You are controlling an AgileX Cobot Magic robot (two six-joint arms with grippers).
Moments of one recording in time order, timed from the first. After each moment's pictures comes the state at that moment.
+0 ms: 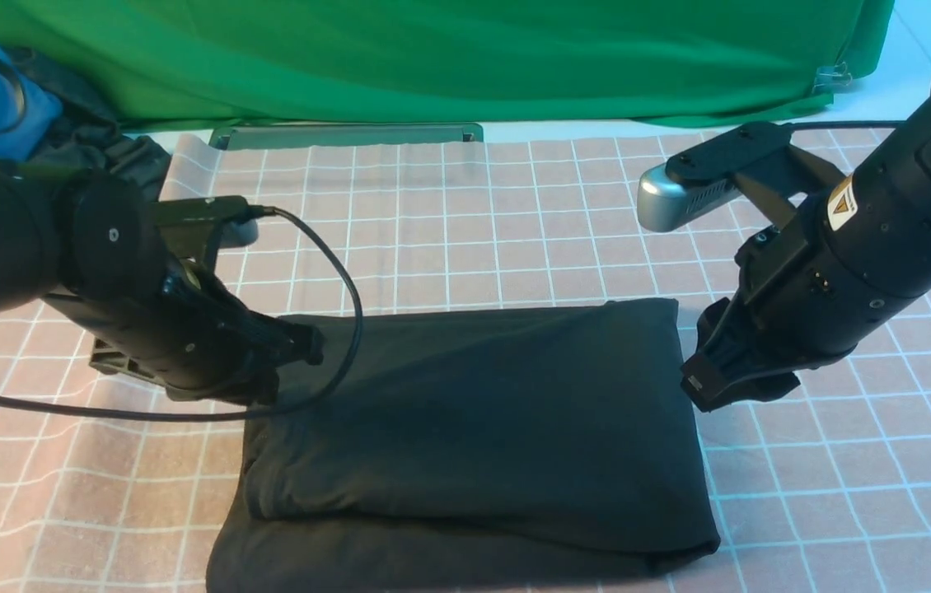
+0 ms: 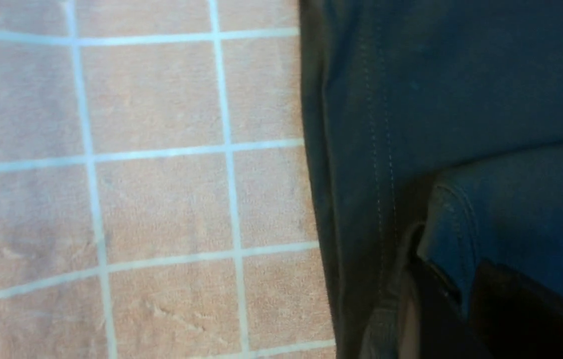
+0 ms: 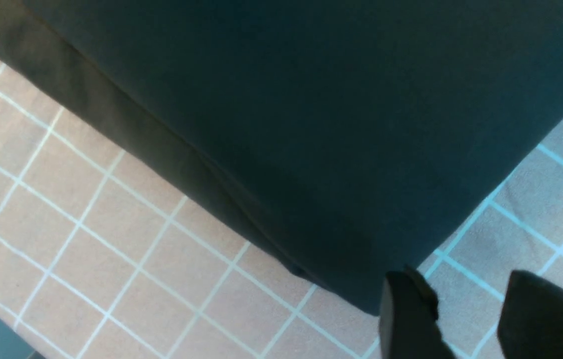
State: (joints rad) right arm 0.49 1.49 -1.20 0.19 1.04 -0.16; left arm -0.22 1.56 -0.95 -0.06 0.66 -0.17
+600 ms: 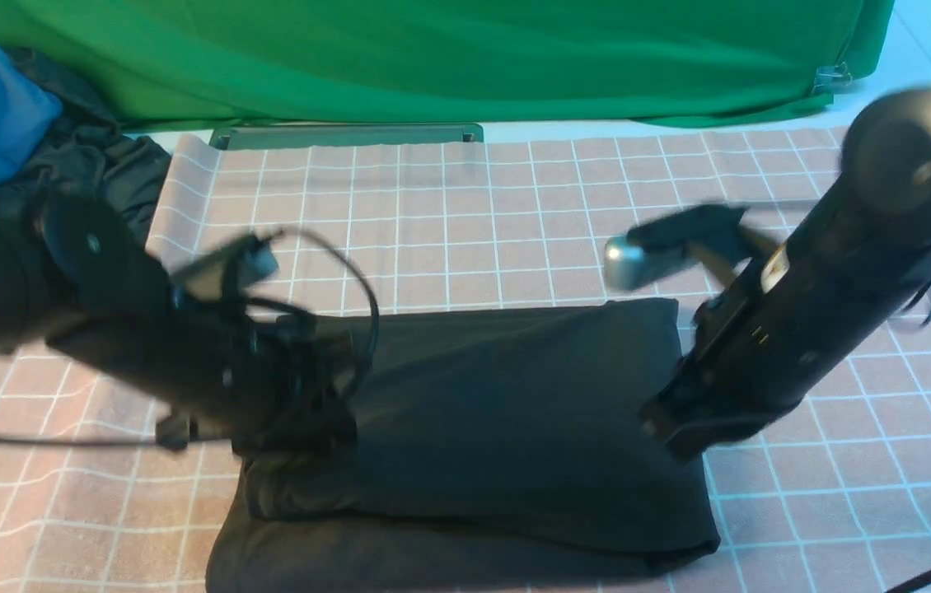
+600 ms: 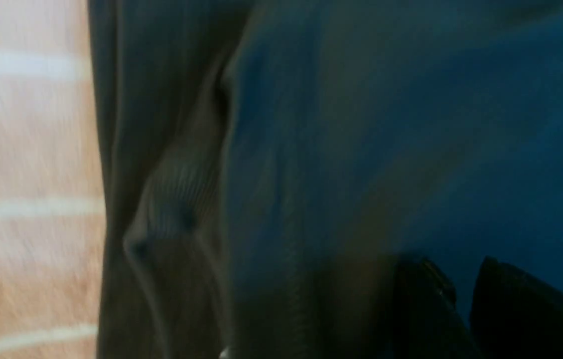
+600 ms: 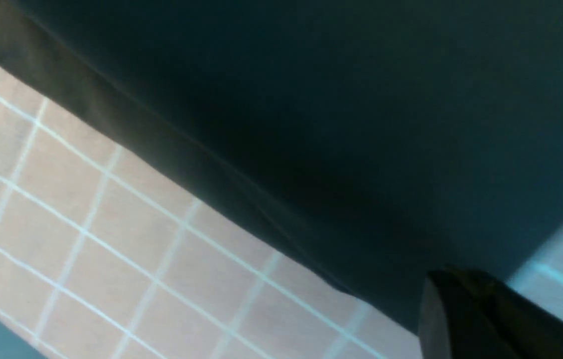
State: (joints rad) right arm 0.49 1.63 -1.11 0.33 0.93 -0.18; left arm -0.23 1.54 -0.82 -0.59 0.67 0.02
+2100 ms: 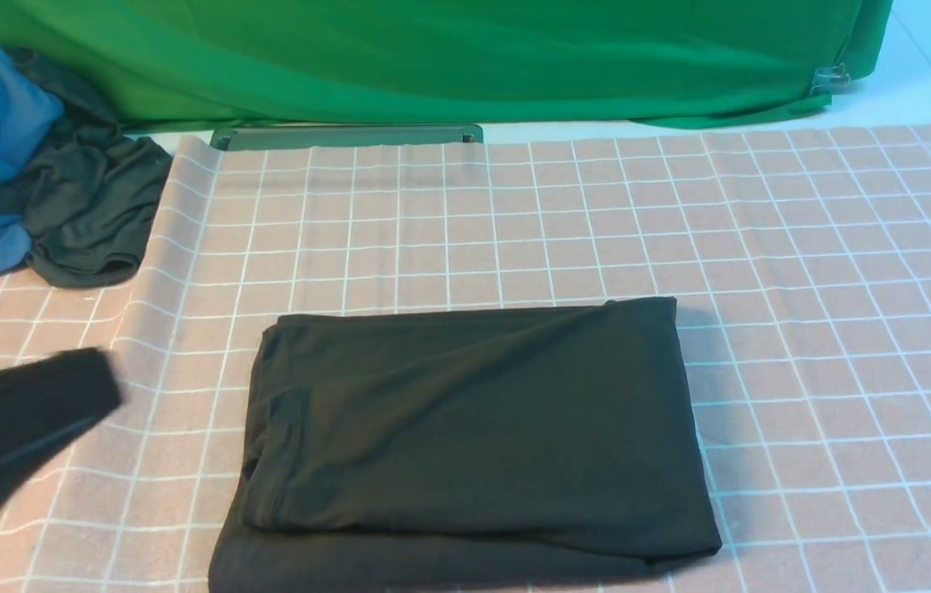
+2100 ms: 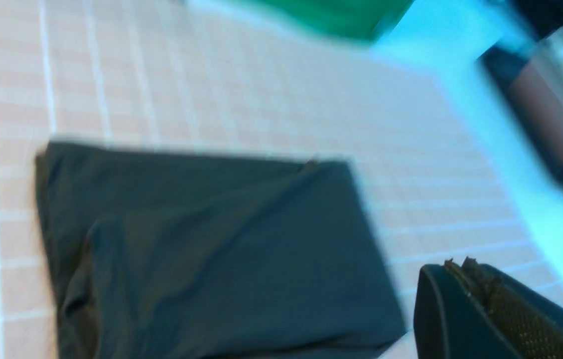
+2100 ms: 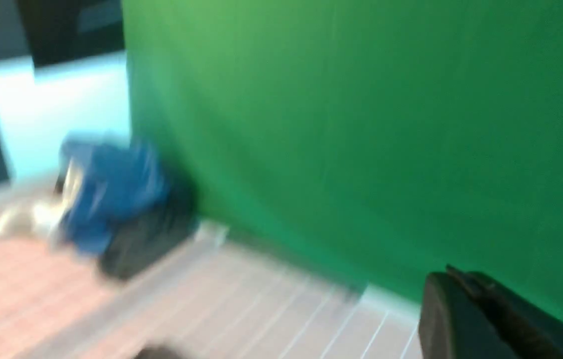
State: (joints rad) right arm 0.51 0.46 -0.73 0.04 0.26 -0.09; left arm -0.23 0.40 -0.70 -0.43 0.75 -0.10
